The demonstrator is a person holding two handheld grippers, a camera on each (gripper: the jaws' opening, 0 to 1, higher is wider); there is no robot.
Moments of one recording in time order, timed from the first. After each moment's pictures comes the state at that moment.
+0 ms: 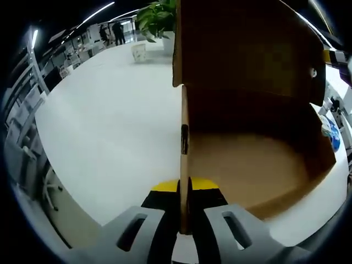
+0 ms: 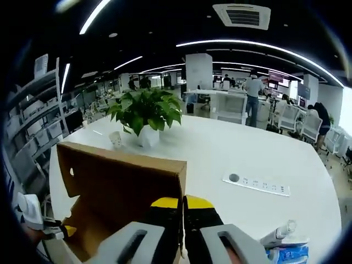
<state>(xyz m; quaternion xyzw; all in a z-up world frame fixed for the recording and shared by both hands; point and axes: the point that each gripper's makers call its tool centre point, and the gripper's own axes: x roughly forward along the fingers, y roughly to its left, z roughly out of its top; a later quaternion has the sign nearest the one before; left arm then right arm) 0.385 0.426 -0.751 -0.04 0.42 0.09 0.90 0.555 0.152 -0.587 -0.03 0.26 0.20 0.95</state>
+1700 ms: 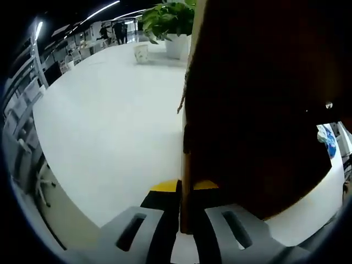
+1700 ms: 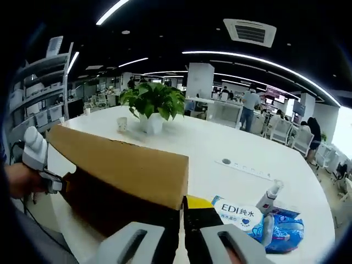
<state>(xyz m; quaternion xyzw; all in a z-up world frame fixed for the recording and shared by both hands) 0.385 0.426 -0.751 -0.06 0.41 0.09 0.91 0.454 0.129 -0.636 -0.09 0.22 0.18 0.96</state>
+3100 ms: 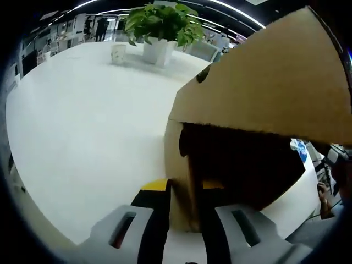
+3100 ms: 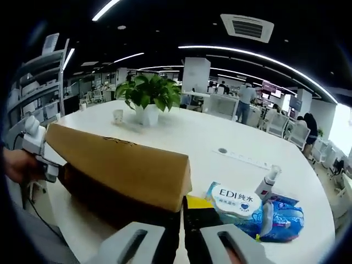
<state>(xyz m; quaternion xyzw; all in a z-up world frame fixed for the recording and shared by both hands) 0.406 0.410 -0.747 -0.15 0.36 -0.04 0.92 0.441 0.118 -0.661 -0.09 0.24 0.16 0.95</state>
